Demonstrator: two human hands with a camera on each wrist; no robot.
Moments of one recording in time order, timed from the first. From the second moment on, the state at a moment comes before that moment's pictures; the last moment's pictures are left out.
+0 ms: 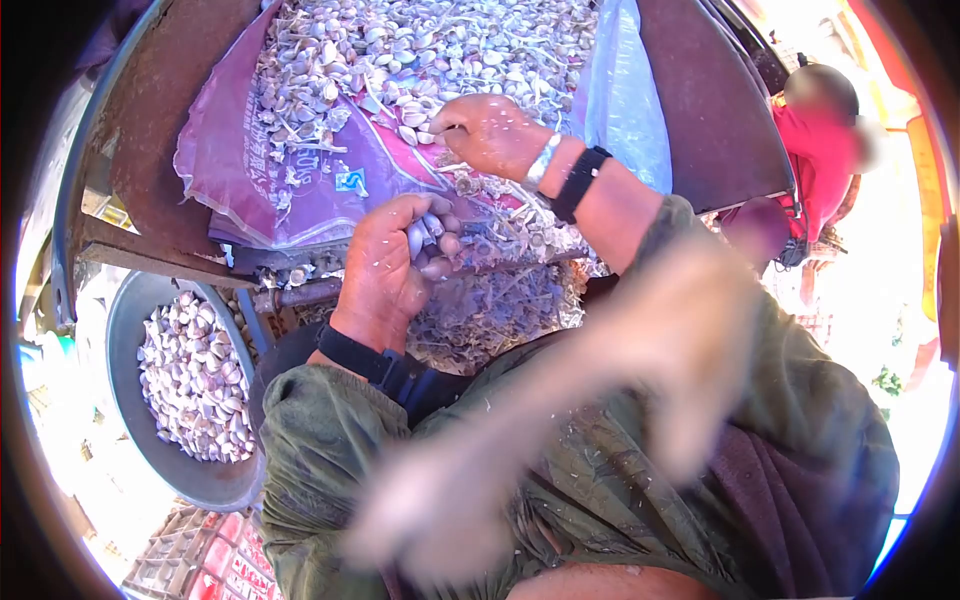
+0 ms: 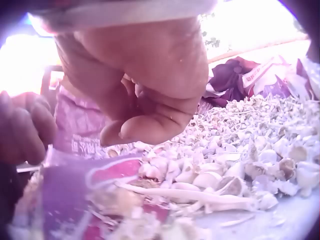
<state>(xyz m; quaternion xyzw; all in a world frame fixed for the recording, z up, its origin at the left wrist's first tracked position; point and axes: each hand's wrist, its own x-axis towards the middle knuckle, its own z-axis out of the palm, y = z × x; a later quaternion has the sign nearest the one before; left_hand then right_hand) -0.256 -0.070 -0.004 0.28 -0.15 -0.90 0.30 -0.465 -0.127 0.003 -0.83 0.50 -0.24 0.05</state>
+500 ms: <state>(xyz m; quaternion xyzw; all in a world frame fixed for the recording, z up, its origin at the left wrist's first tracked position) -0.256 -0.067 0.007 0.33 -0.20 -0.86 0.32 -0.450 -0.141 0.033 -0.60 0.64 -0.20 0.43</state>
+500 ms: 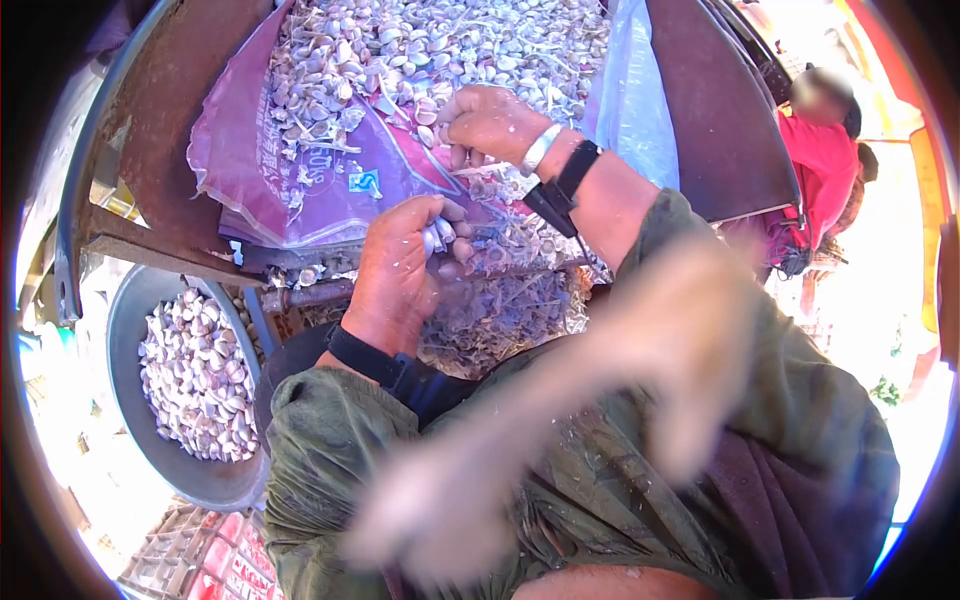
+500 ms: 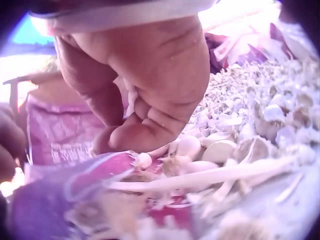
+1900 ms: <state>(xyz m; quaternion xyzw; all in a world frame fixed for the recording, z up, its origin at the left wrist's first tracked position) -0.255 -0.058 0.017 0.33 -0.30 -0.84 0.30 -0.370 -0.004 0.171 -0.67 0.14 -0.28 0.67</state>
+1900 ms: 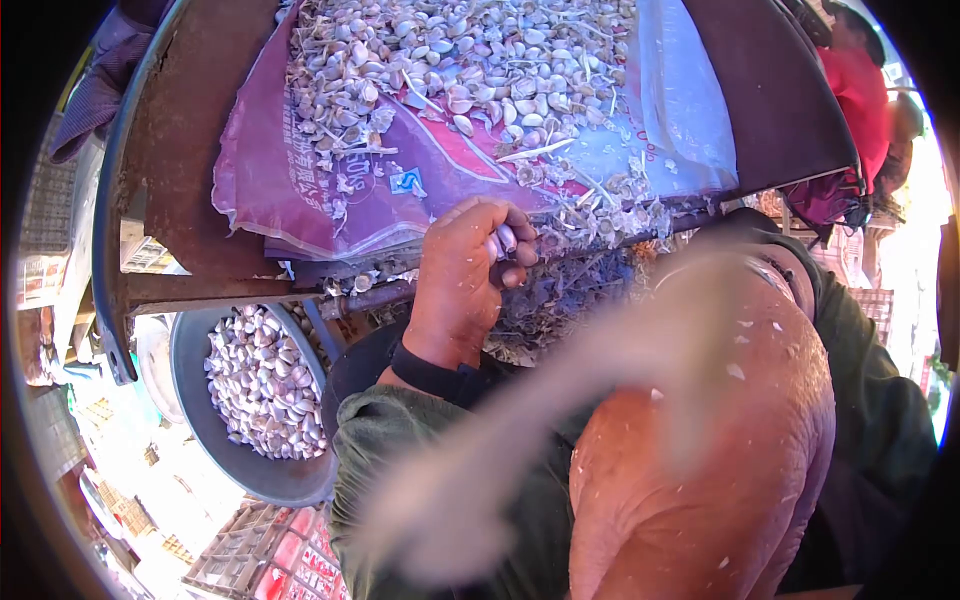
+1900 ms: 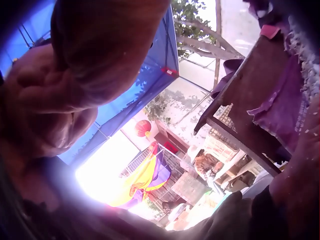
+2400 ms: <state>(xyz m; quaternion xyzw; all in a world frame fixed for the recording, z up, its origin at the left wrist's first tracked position) -0.255 -0.053 0.038 0.32 -0.12 -0.90 0.27 -0.408 -0.028 0.166 -0.64 0.26 -0.23 0.69</state>
